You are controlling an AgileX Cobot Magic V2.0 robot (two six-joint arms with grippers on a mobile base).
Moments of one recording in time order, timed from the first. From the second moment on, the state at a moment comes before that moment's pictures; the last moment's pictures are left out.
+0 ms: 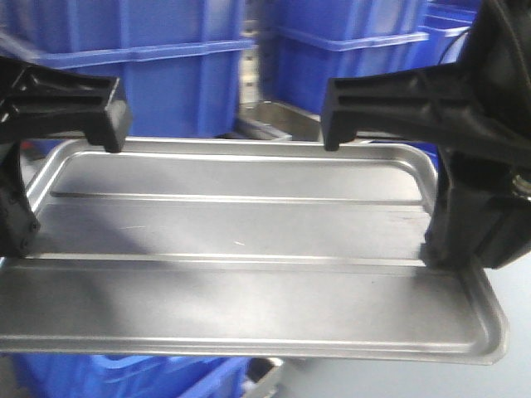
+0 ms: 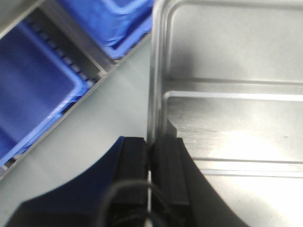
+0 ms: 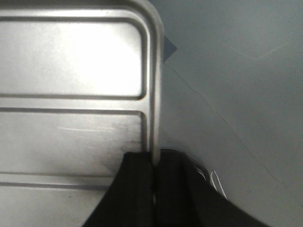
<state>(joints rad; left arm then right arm) -1.17 1.23 -0.84 0.50 1.00 -1.30 1.02 1.25 -0.84 -0.41 0.92 1.28</state>
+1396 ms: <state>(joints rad) -1.17 1.23 -0.84 0.50 1.00 -1.30 1.02 1.25 -0.84 -0.41 0.92 1.28</state>
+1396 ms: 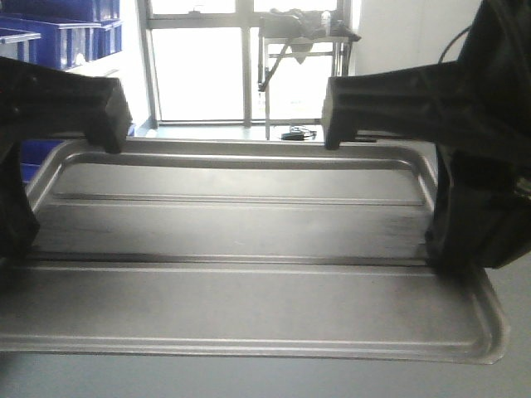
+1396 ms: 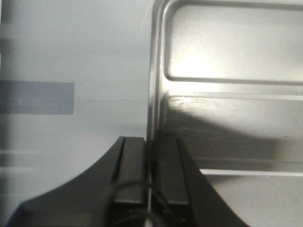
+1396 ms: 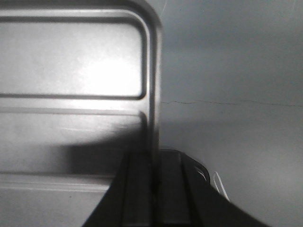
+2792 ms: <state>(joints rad) -1.17 1.23 -0.84 0.50 1.00 -1.30 1.02 1.25 -0.84 -0.41 0.92 1.28</state>
